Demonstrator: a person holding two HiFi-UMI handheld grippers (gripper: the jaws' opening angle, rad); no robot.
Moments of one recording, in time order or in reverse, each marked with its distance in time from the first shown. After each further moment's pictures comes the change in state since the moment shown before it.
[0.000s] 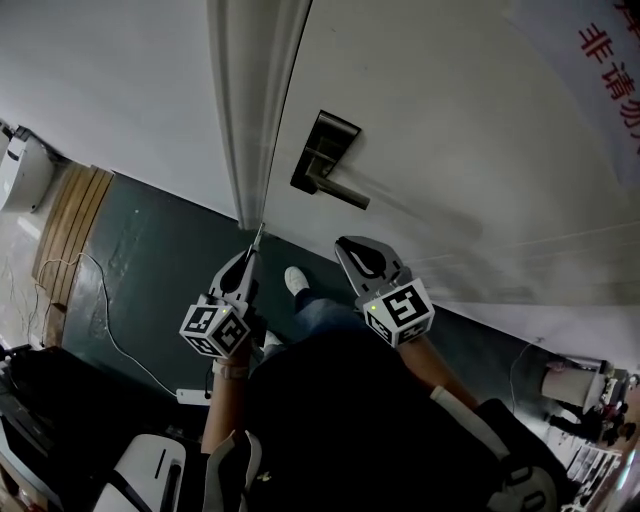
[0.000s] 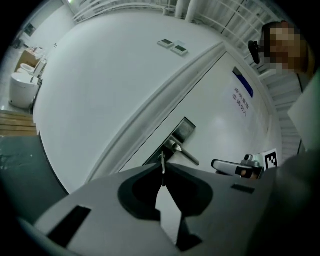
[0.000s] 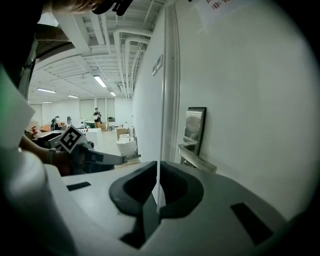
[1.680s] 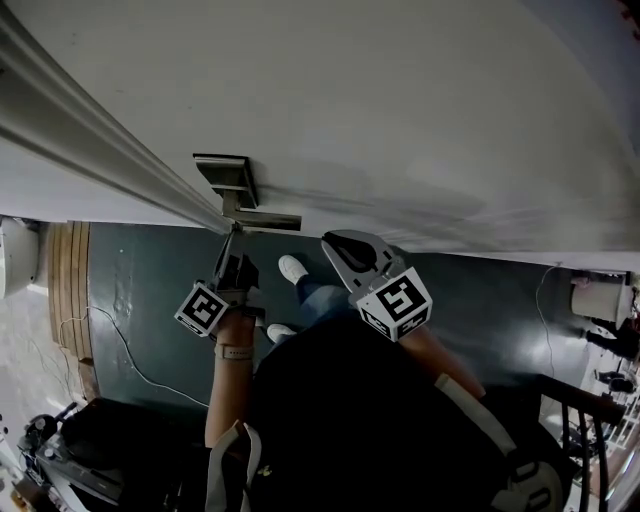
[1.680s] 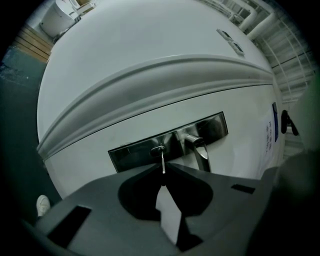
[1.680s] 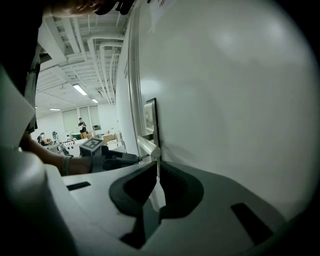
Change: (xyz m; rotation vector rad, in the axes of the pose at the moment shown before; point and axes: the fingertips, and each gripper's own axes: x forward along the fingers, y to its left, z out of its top) left arm 0.157 -0.003 -0.031 -0.529 0.059 -0.076; right arm -0.020 -0.104 -0.043 0.195 0.002 -0.104
